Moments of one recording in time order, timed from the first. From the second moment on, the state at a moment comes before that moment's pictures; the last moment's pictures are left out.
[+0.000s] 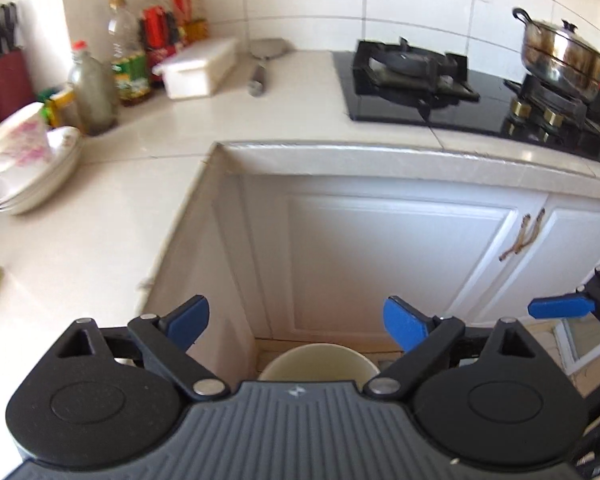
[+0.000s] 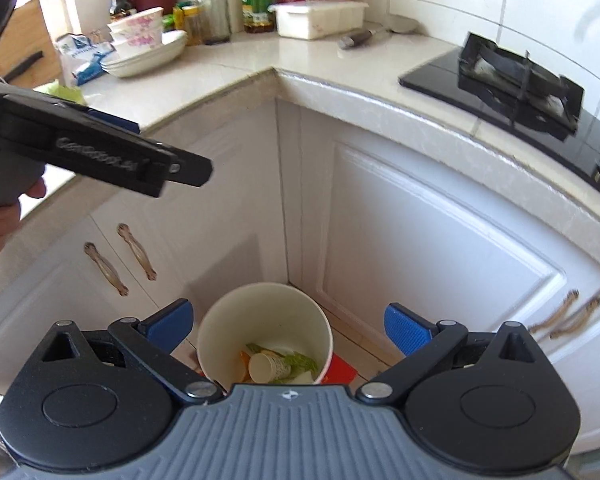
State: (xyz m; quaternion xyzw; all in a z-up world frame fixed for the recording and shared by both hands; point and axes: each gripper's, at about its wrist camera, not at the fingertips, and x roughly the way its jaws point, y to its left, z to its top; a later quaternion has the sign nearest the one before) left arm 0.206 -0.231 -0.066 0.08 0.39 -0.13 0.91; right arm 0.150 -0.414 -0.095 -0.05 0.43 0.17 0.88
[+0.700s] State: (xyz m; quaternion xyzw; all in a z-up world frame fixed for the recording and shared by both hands) left arm 0.176 -0.028 -0.039 0.03 0.35 0.08 0.93; right arm 0.238 -0.238 -0.052 -0.11 0.37 0.31 0.87
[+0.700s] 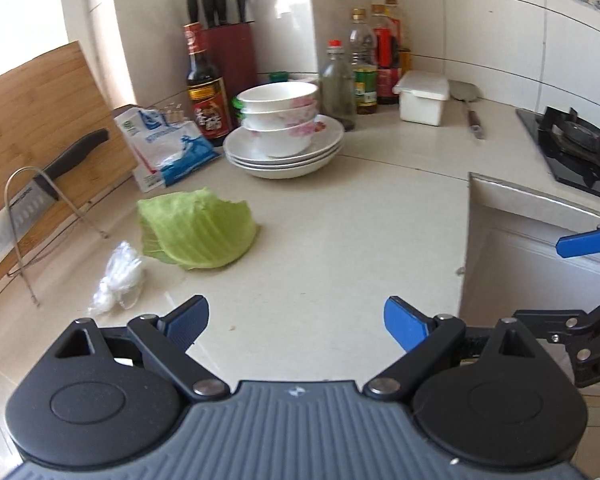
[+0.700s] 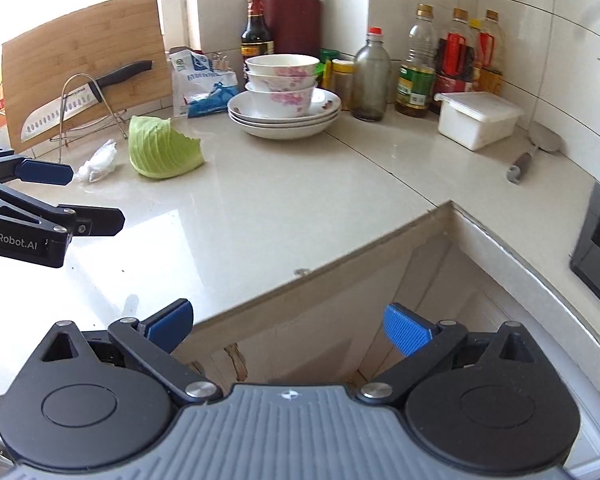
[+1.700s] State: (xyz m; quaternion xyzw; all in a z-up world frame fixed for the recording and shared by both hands) left arm 0.236 0.164 -0.095 -0.02 0.39 0.15 0.91; right arm 0.304 -0.094 -0.075 -0.19 0.40 0.38 0.81
